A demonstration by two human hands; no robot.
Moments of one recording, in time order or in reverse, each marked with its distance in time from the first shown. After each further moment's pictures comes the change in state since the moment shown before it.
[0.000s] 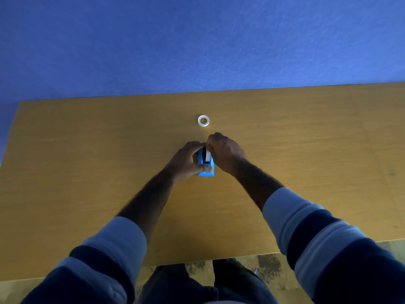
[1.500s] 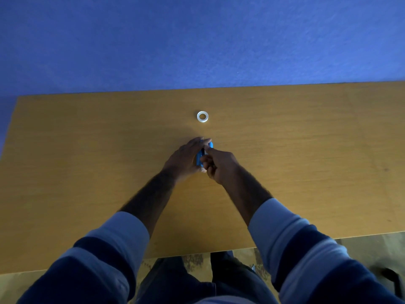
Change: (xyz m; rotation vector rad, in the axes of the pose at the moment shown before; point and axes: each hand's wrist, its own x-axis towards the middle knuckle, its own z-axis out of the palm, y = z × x) left_hand -0.014 0.007 0.003 0.306 -0.041 0.104; right_hand -0.028 -0.043 0.001 1.363 -0.056 1.184
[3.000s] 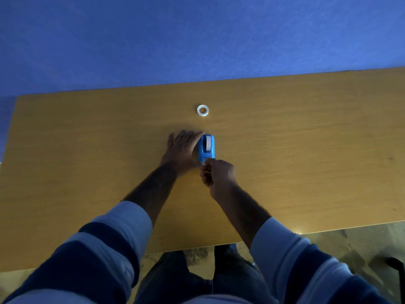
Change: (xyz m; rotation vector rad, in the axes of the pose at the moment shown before) left_hand -0.001 -0.014 0.004 0.270 0.013 -0.073; right_hand -0.008 0.058 -0.001 0.267 0.014 -0.083
